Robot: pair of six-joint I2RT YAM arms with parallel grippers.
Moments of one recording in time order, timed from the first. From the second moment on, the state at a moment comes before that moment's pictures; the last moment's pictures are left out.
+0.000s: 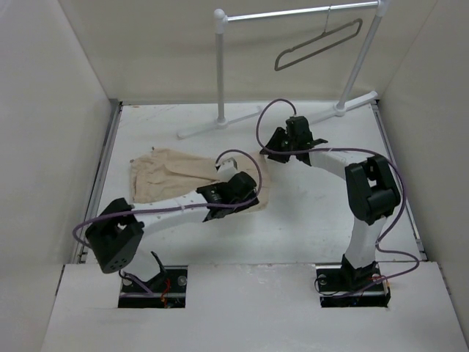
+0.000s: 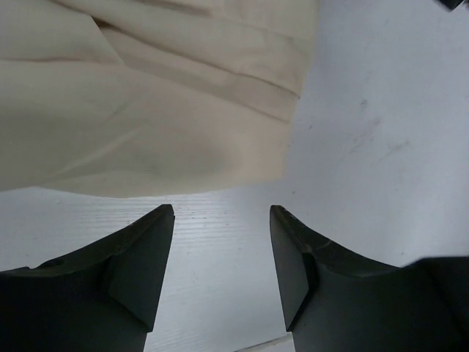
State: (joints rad) left arm -0.96 1.43 0.90 -0.33 -0.35 -1.15; right arm 0.37 1.88 1.25 -0.08 -0.19 0.83
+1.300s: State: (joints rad) left arm -1.02 1.77 0.99 -0.25 -0.41 -1.25; right arm 0.36 2.11 1.54 -0.15 -0.13 0.88
